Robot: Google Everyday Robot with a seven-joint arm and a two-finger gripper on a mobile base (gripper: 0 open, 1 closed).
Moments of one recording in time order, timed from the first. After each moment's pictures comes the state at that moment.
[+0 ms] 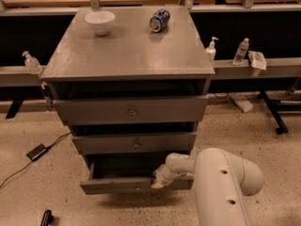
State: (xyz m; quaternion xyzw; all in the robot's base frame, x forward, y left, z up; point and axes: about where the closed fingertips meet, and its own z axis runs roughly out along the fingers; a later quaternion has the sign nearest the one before) arm 0.607 -0.028 0.152 -0.68 0.70 0.16 0.18
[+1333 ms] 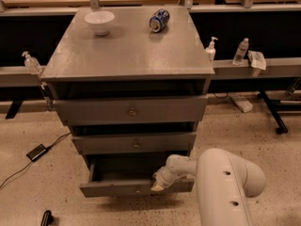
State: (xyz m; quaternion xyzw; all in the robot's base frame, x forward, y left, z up) arm 0.597 -0.030 0.157 -0.68 0.70 0.17 0.17
